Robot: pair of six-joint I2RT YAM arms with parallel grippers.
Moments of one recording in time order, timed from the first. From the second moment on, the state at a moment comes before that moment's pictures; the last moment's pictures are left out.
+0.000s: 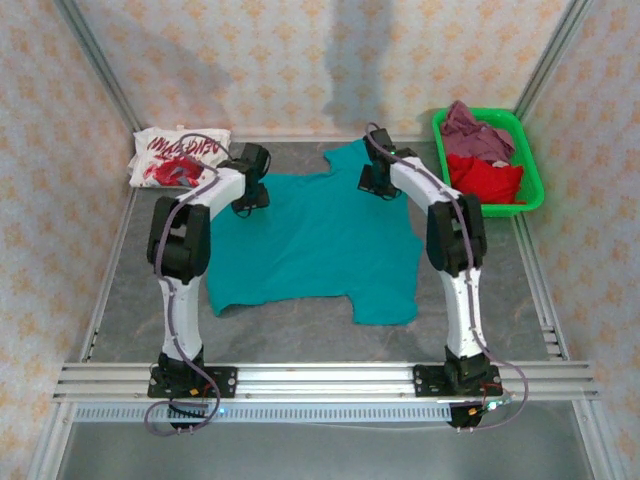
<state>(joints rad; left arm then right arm) -0.19 2.17 1.67 -0.73 -0.21 -0.49 0.33 2.29 1.94 -0.76 0.08 0.58</state>
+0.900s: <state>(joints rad) -0.26 2.47 2.12 -0.75 -0.10 -0.54 0.16 2.50 2.16 -0.72 0.07 0.72</state>
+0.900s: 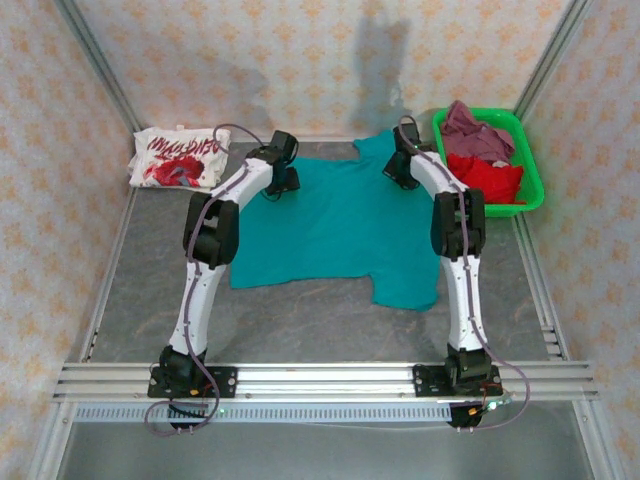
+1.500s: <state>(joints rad) -0.16 1.20 0.89 -0.55 -0.11 -0.56 0.28 1.22 0.79 -0.34 -0.10 0.59</state>
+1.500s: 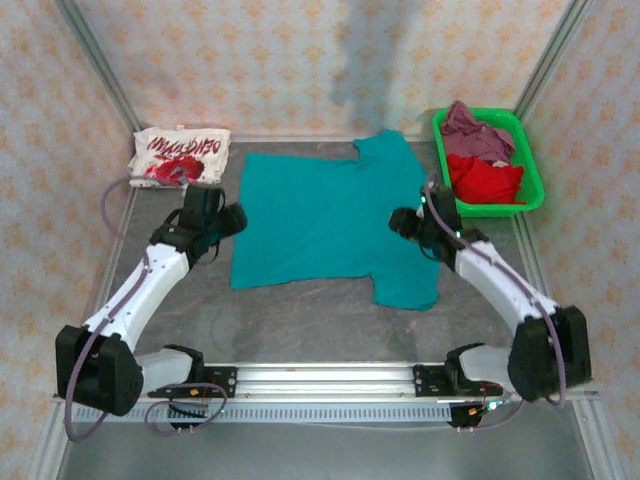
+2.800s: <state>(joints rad) -0.10 1.37 0.63 -0.54 0.10 -0.66 0.23 0.99 0.49 -0.34 0.06 0.64</state>
